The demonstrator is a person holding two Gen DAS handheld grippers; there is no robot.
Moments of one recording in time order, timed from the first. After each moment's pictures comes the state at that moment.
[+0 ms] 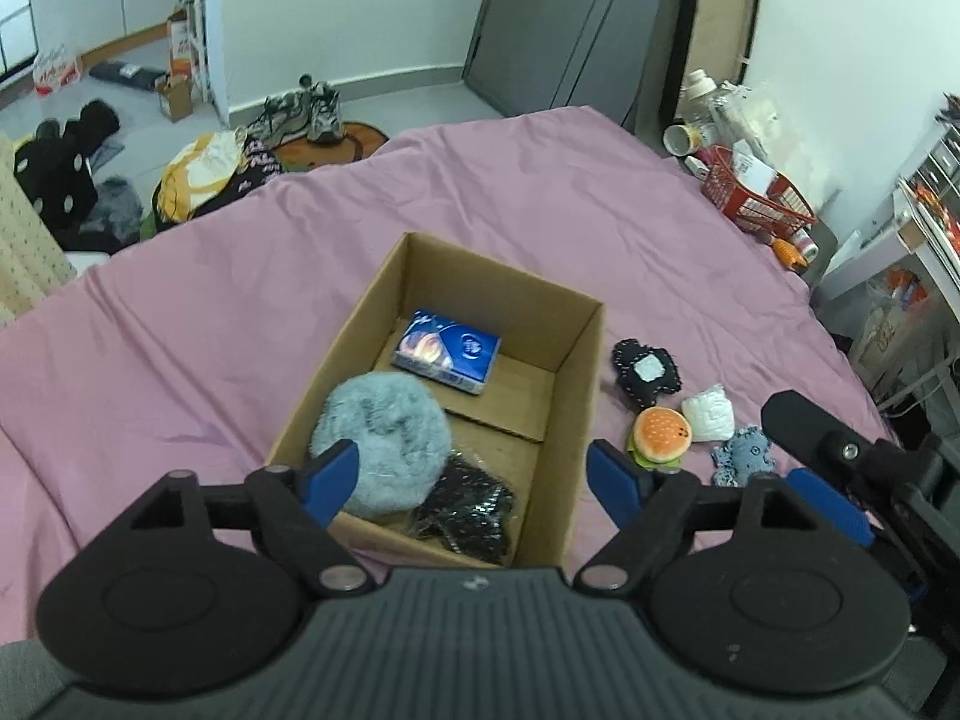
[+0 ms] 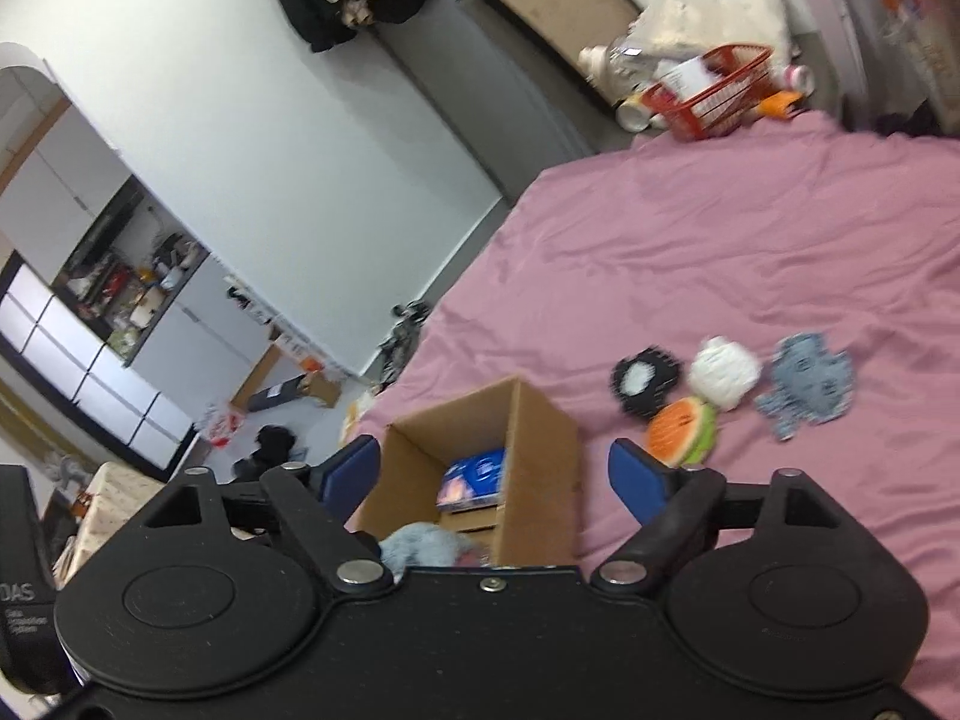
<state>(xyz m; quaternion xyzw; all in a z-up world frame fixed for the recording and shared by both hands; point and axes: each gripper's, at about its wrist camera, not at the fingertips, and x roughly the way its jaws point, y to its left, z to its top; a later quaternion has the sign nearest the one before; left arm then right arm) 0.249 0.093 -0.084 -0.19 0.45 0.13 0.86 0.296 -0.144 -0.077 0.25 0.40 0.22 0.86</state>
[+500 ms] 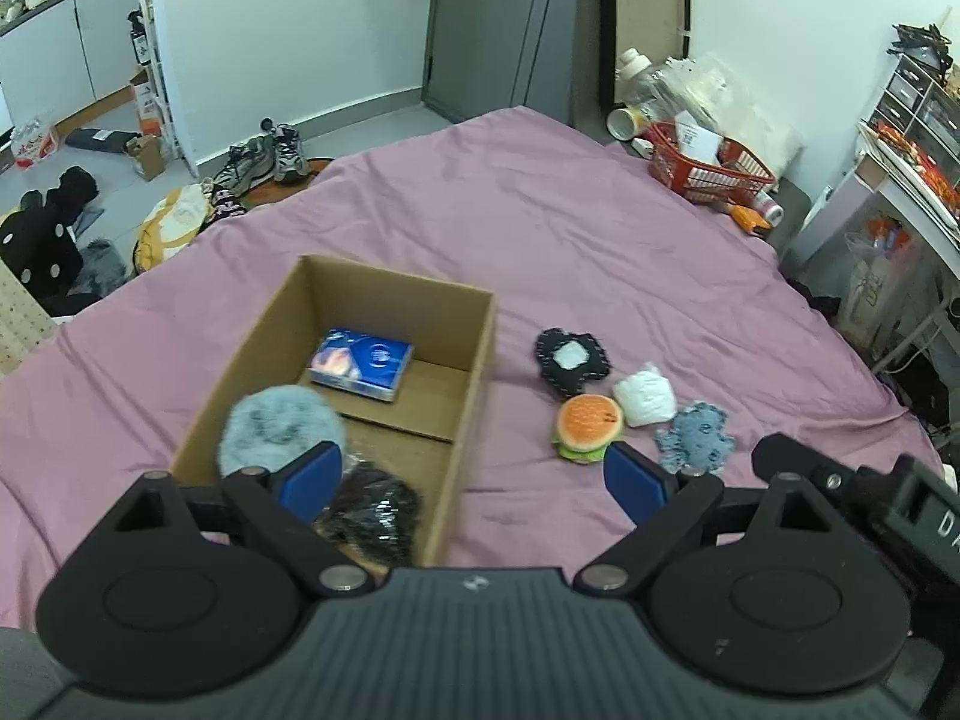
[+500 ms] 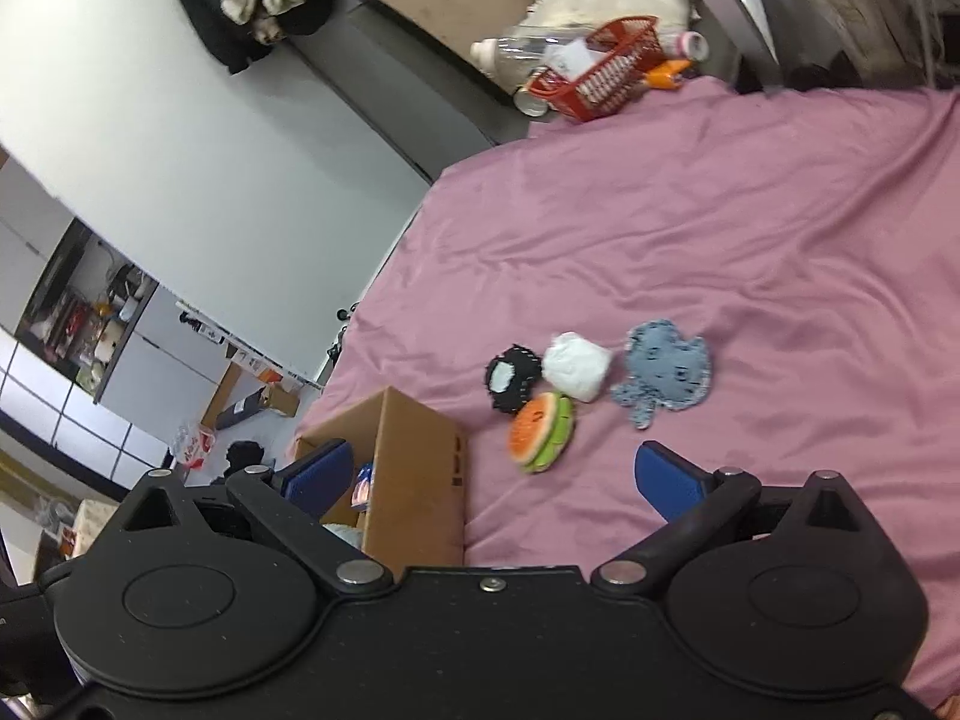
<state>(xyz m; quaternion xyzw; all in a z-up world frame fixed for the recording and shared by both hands) 0.270 0.013 -0.075 -0.13 0.45 0.12 0.88 0.309 -0.227 -0.104 0.29 0.44 0.17 0.83</state>
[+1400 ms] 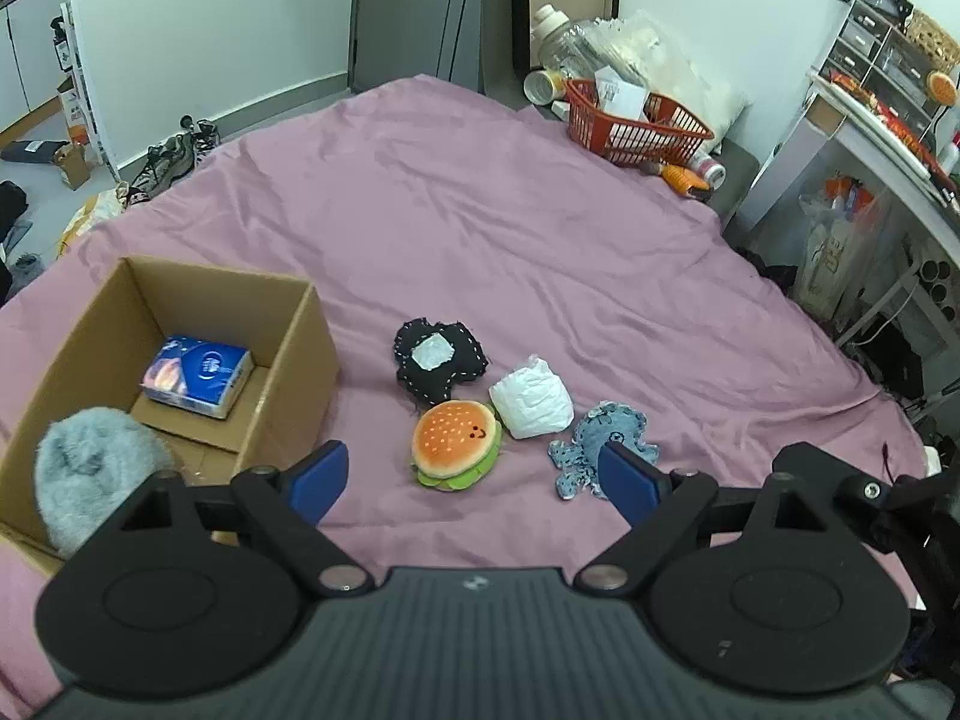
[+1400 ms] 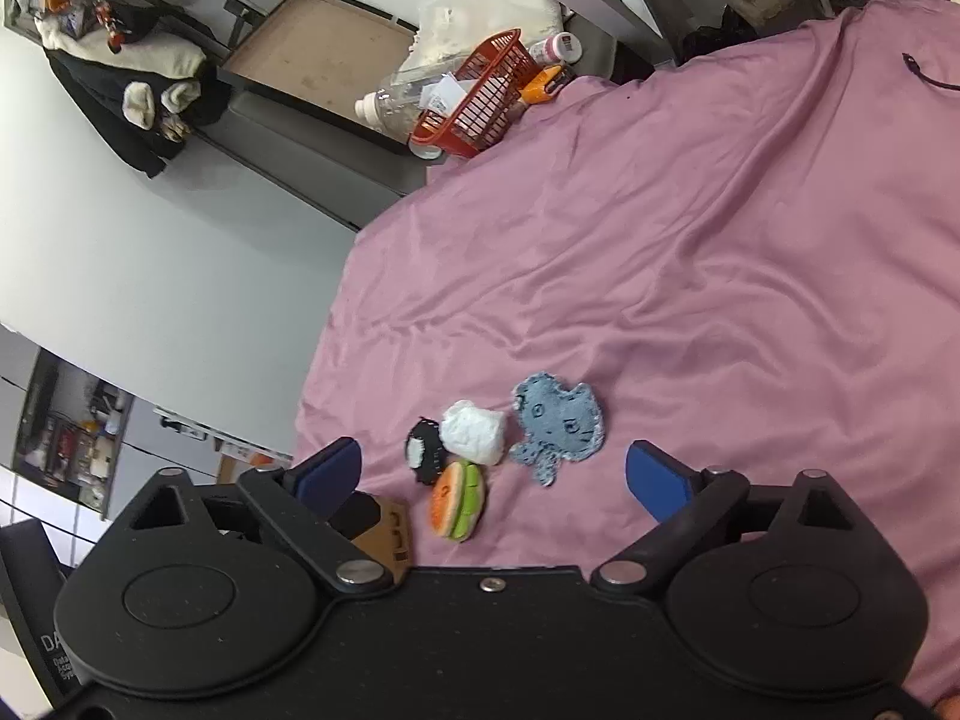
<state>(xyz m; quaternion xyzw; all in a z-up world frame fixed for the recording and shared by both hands) 0.335 -0.053 -0.123 -0.12 0.46 0.06 0.88 0.335 -0.290 -0.144 0.38 0.43 0.10 0.81</state>
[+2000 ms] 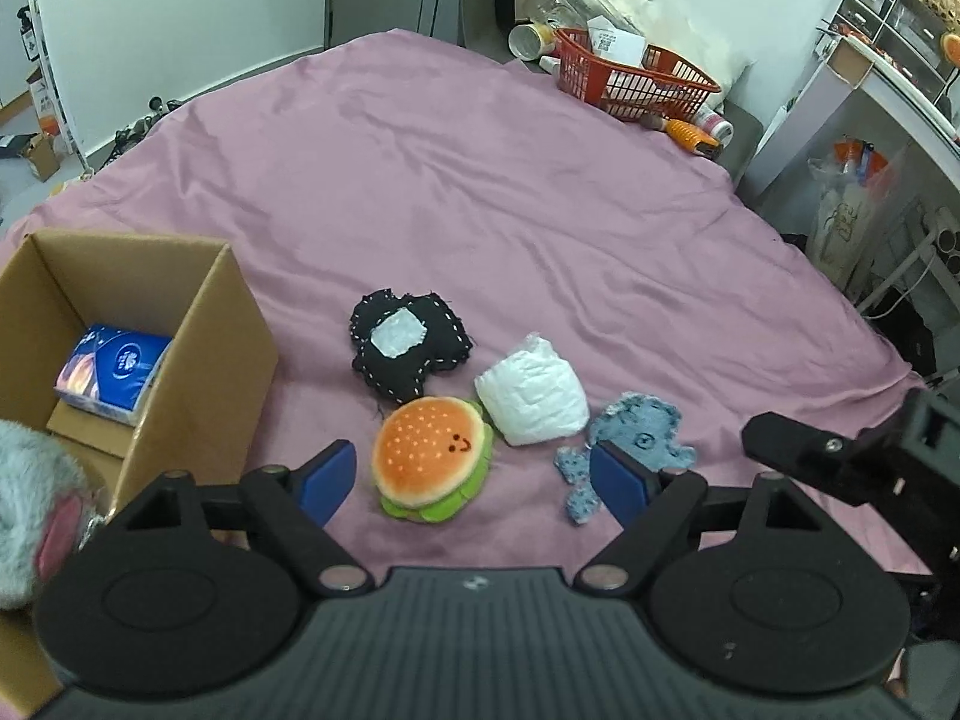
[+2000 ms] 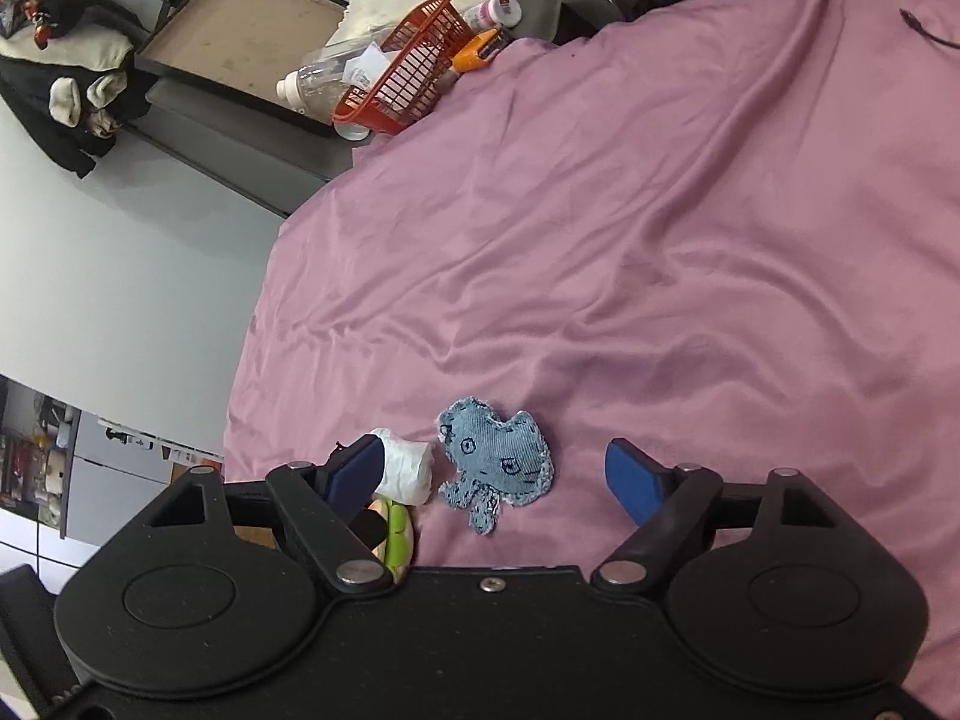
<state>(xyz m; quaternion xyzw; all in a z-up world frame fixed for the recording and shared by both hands) 0.375 -0.058 -0.183 -0.12 0.48 0.05 0.87 0.376 -0.283 -0.192 0.38 0.47 0.06 0.80</state>
